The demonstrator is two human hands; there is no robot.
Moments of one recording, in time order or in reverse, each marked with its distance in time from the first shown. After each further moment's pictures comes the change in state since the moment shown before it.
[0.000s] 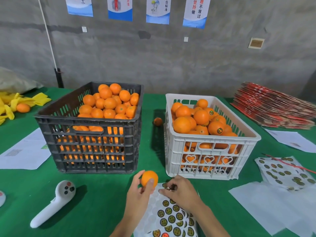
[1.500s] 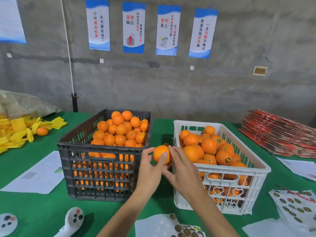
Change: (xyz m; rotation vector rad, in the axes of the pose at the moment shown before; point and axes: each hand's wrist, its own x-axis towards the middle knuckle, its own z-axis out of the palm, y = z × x) left_hand 0.054 0.177 0.015 -0.123 -0.001 0.277; right_hand 0.043 -0.142 -0.095 -0.270 0.463 -0.439
